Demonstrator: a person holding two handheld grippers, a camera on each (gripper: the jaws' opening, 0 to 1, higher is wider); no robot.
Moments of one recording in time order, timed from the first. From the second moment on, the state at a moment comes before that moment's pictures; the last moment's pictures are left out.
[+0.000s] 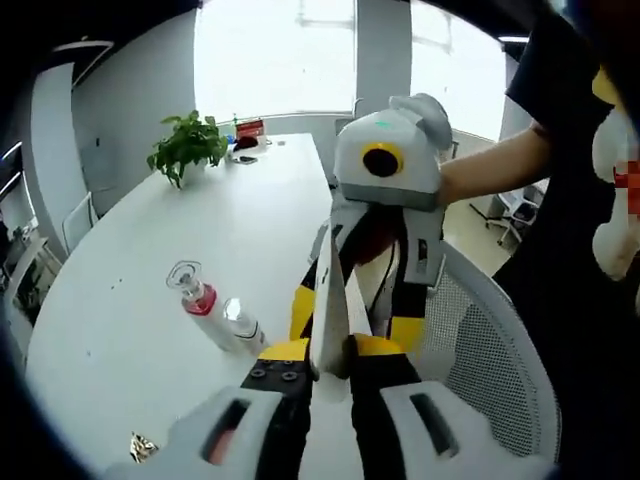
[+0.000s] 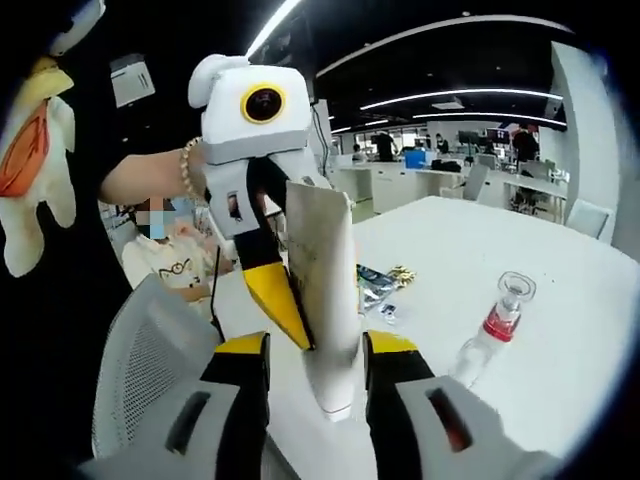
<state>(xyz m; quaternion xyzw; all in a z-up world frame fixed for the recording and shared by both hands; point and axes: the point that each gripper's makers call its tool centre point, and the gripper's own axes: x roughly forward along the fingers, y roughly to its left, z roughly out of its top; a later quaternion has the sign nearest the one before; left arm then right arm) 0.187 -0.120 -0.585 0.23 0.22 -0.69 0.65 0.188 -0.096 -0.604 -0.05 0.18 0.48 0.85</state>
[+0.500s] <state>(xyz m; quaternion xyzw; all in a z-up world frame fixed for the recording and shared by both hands) 0.212 -0.122 -0.617 0.21 0.23 -0.68 0.67 0.200 -0.117 -0.612 -0.02 0.17 0.41 0.89</state>
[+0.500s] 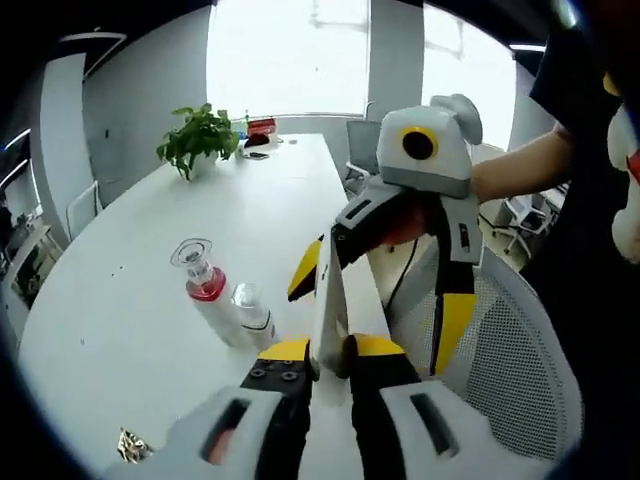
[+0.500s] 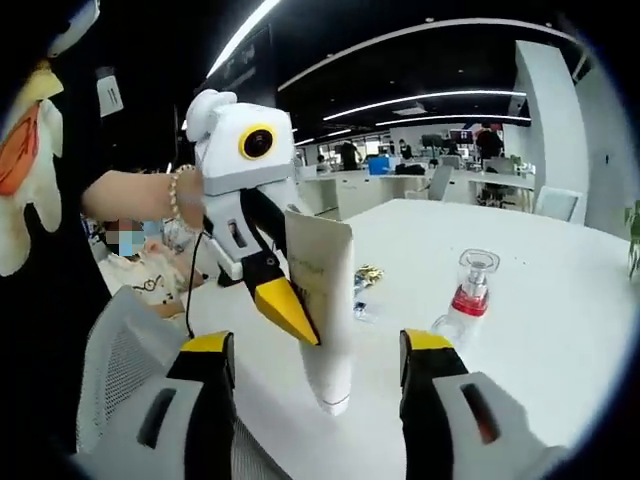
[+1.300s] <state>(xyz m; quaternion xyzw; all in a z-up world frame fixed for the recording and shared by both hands) 0.250 -0.126 -0.650 0.21 0.22 -0.65 0.69 0.206 -0.157 -0.635 -0.01 0.19 0.32 0.93</state>
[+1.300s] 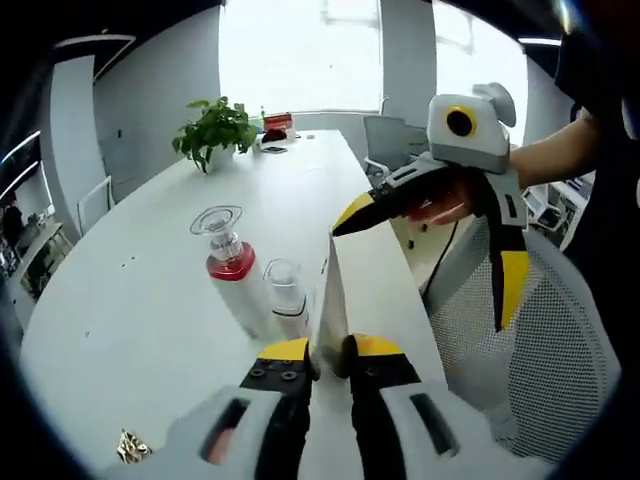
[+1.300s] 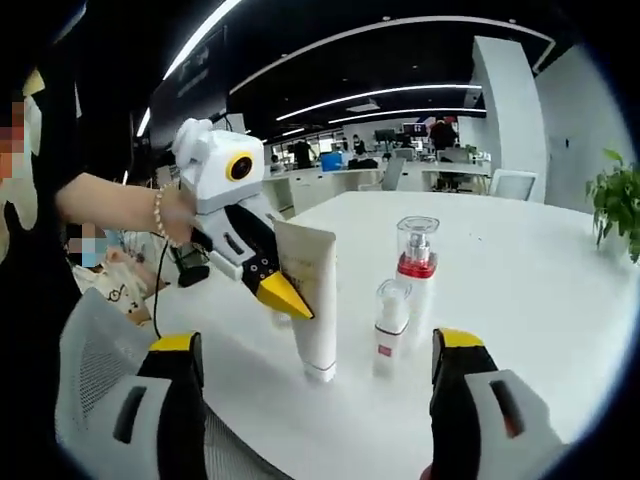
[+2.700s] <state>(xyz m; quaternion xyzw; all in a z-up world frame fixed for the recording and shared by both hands) 0.328 -0.144 -0.645 0.22 0.15 -0.65 0.71 0.208 -0.166 -0.635 -0.01 0.19 0.29 0.94</state>
